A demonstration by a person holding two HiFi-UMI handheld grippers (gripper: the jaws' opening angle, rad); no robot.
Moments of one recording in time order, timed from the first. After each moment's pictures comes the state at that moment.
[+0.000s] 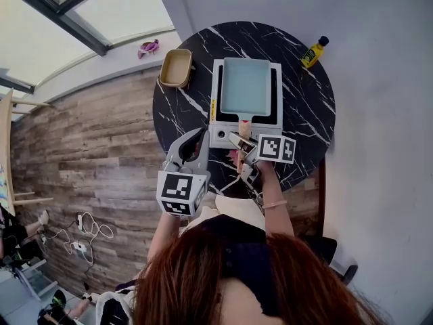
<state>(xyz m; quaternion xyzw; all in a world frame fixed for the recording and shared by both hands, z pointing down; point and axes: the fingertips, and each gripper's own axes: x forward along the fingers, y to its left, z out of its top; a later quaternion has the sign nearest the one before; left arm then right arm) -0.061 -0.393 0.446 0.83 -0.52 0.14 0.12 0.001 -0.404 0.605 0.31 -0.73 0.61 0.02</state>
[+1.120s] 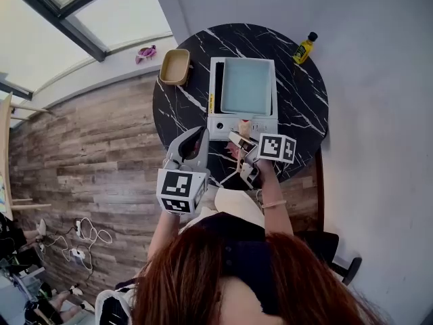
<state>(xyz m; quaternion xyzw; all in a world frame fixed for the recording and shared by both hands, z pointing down) -0.061 -0.361 0.437 0.85 -0.51 0.13 0.11 0.006 -0.375 0.591 0.32 -0.73 0.60 0.00</state>
